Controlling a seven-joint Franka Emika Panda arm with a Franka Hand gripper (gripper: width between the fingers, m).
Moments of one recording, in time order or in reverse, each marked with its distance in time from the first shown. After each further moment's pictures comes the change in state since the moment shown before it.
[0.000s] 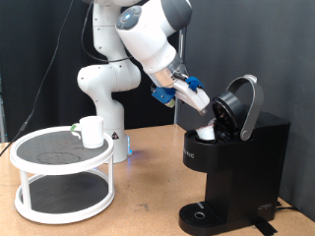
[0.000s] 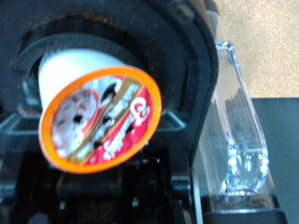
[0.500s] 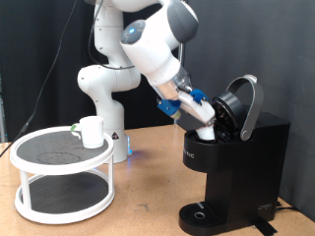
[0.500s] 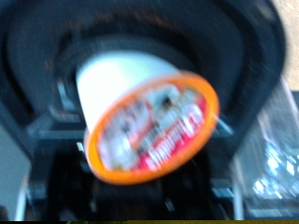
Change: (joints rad) arm 0.006 0.037 -0.009 0.015 0.082 0.020 -0.062
